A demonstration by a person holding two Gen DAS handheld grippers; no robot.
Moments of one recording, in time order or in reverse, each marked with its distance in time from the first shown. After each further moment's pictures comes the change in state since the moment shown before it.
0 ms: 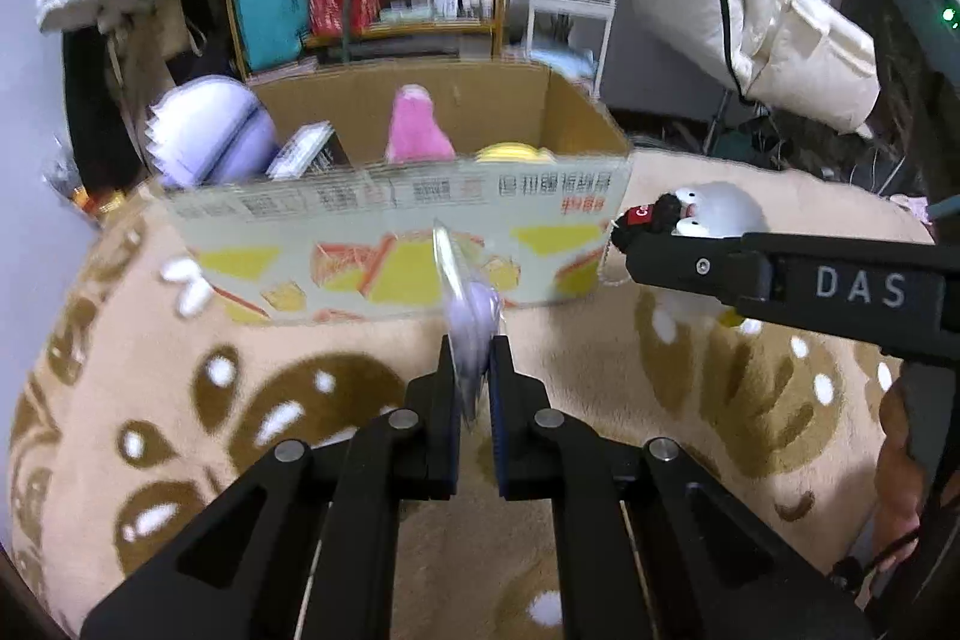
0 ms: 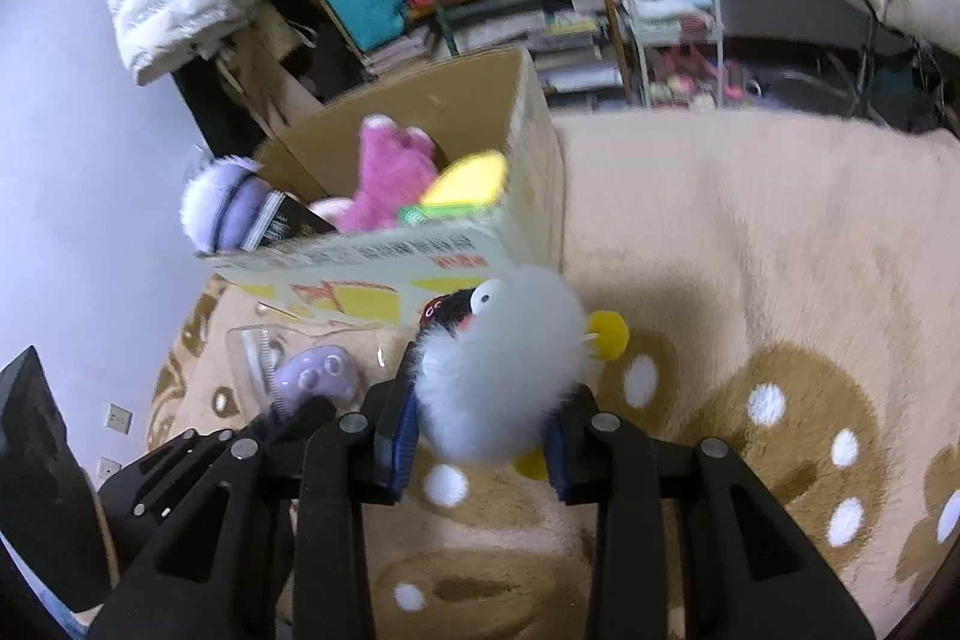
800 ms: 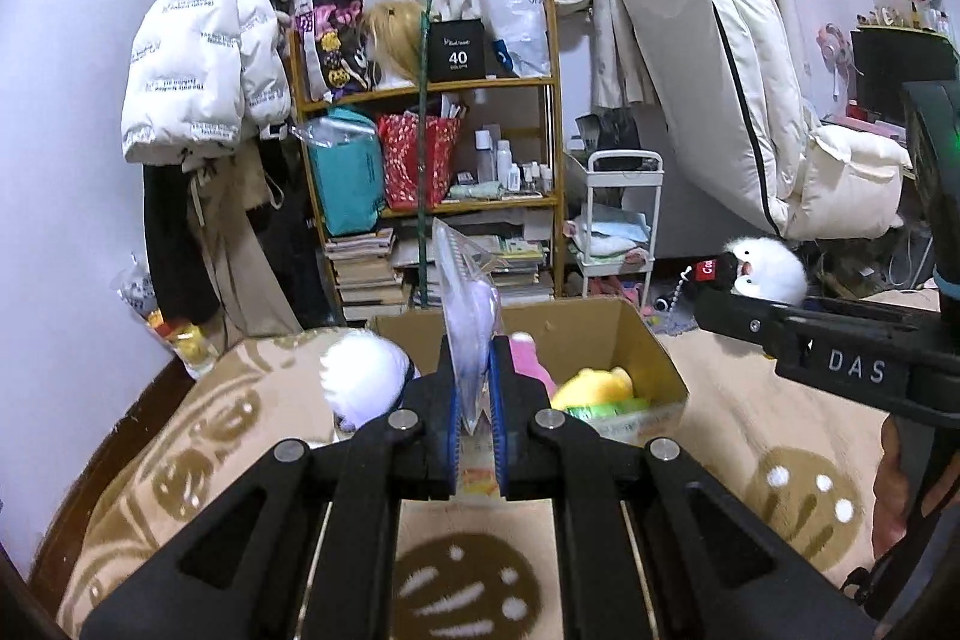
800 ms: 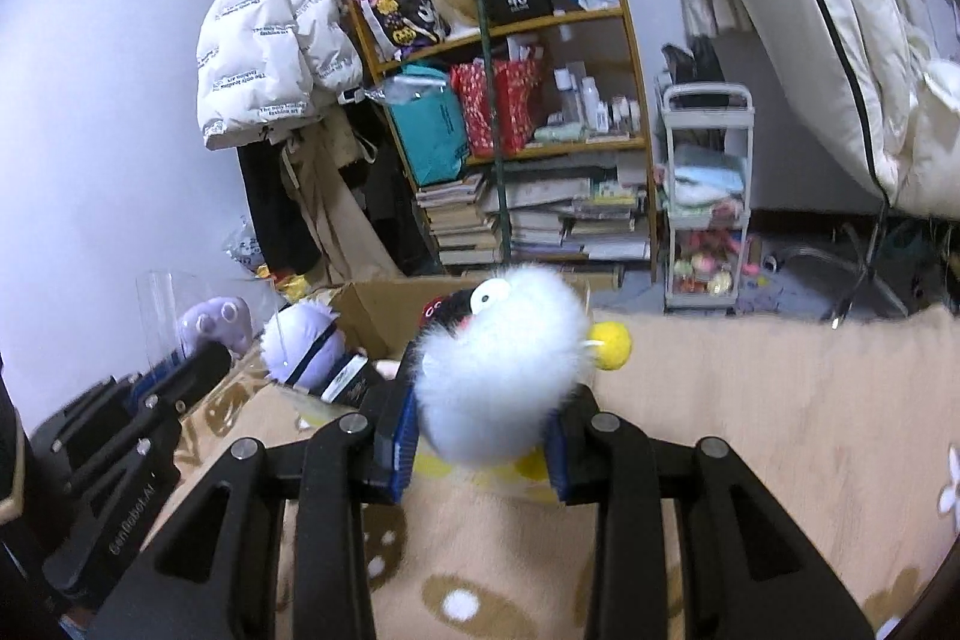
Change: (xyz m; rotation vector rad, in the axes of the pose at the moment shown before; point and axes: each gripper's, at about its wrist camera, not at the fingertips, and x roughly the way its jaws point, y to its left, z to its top) left arm -0.072 0.030 0.075 0.017 -0.365 0.143; right arm -0.056 0.043 0.043 -0.195 -0.340 0.013
